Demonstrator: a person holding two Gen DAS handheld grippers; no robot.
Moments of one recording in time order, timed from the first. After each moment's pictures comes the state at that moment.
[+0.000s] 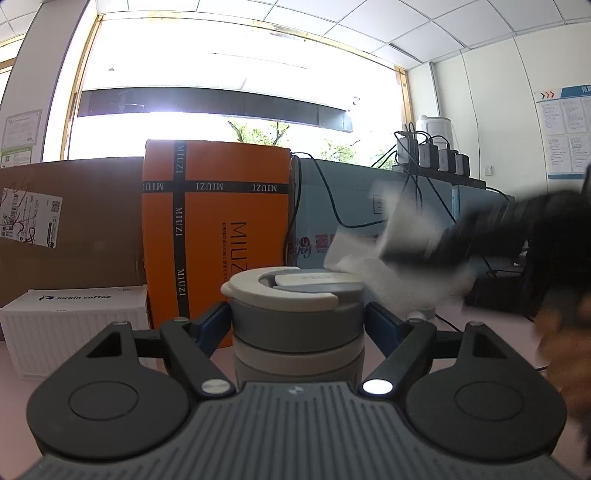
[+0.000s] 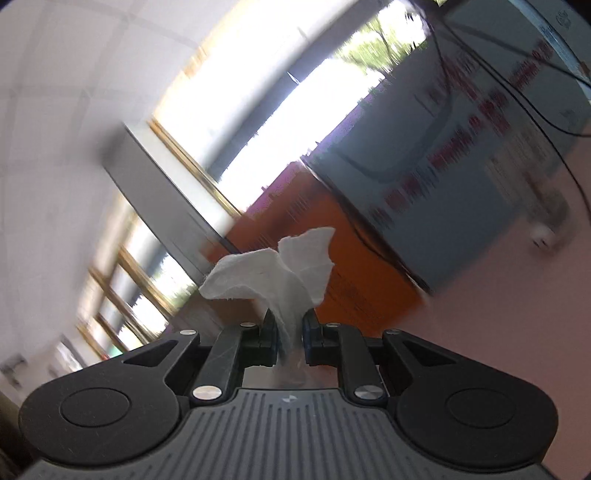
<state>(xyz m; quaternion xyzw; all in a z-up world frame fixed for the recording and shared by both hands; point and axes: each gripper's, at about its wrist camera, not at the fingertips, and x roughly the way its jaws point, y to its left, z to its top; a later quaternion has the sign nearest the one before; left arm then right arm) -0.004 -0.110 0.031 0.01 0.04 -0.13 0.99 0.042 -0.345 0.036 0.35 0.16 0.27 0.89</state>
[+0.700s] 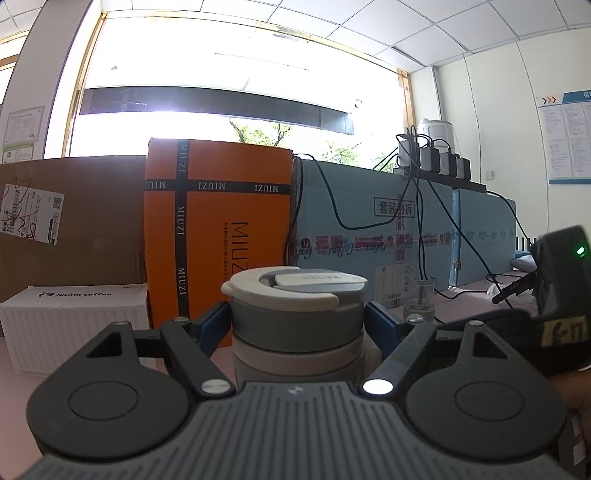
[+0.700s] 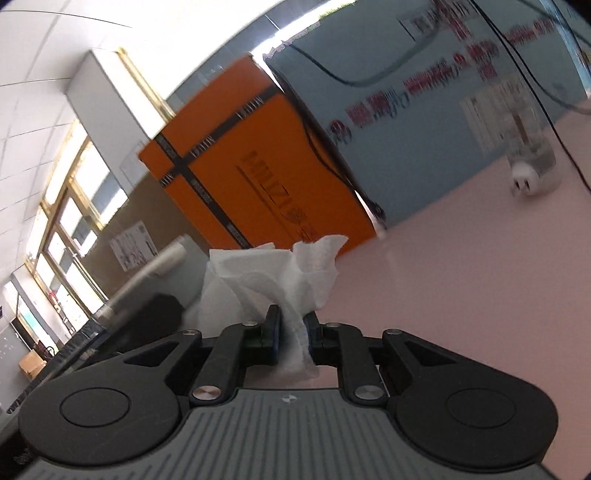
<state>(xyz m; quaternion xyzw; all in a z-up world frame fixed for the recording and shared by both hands) -0.006 -0.110 0.031 0.01 0.04 -0.13 0.99 0.061 -0.308 -0.009 0.28 0.24 0.23 0.90</state>
